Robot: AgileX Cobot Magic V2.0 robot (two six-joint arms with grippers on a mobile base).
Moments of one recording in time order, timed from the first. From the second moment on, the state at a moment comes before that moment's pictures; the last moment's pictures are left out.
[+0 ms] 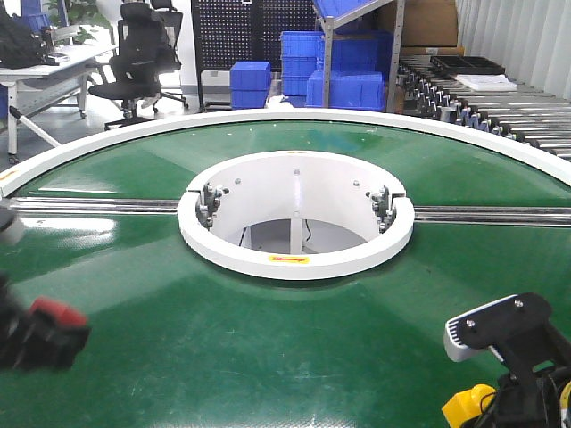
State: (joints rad) left arm -0.21 1.14 -1.04 -0.18 0.75 0.21; right arm 0.41 1.15 -0.88 -0.14 0.79 0.08
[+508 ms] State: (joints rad) left arm -0.21 0.84 -0.82 -0.18 0.76 0.21; right arm 0.41 1.15 -0.88 -0.14 0.79 0.08
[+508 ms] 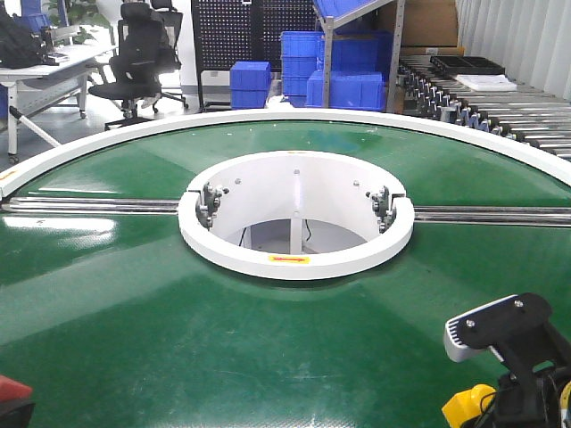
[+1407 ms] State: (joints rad) left arm -0.21 0.83 -0.82 -0.18 0.77 0.21; right arm 0.41 1.15 -0.88 -0.14 0.79 0.08
